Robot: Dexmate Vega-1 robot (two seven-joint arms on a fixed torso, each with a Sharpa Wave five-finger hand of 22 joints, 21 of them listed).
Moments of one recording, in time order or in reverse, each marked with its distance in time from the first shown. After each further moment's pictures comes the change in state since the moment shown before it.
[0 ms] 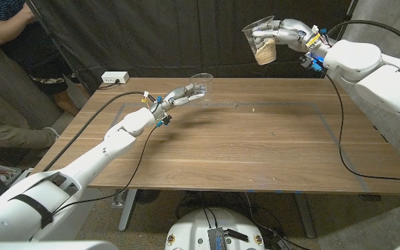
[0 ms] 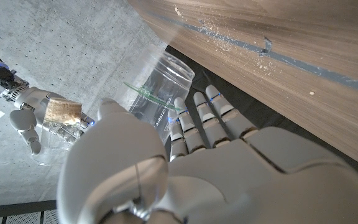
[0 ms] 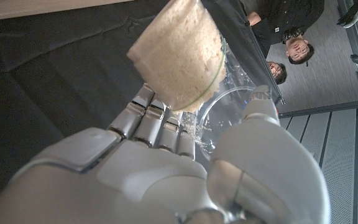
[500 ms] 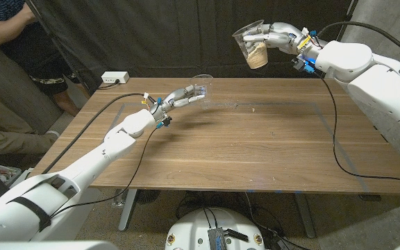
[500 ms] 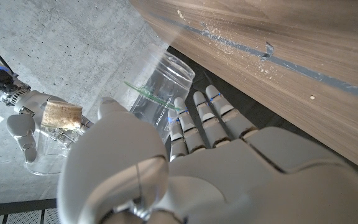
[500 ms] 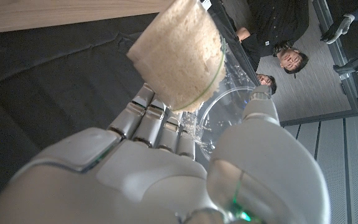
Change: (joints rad) left arm 0.013 0.005 0.000 -0.015 -0.007 0.001 0.003; left_hand 0.011 -0.002 0.000 0.000 -0.004 0.004 -0.004 0.000 0.000 0.000 0.000 0.000 0.000 0.004 -0.004 0.000 0.000 -0.002 -0.002 0.000 0.000; right arm 0.041 0.023 -0.052 -0.016 -0.022 -0.027 0.045; right_hand 0.001 0.002 0.000 0.000 -0.001 0.000 0.000 0.000 0.000 0.000 0.000 -0.004 0.003 0.000 0.000 0.000 0.005 0.000 0.000 0.000 0.000
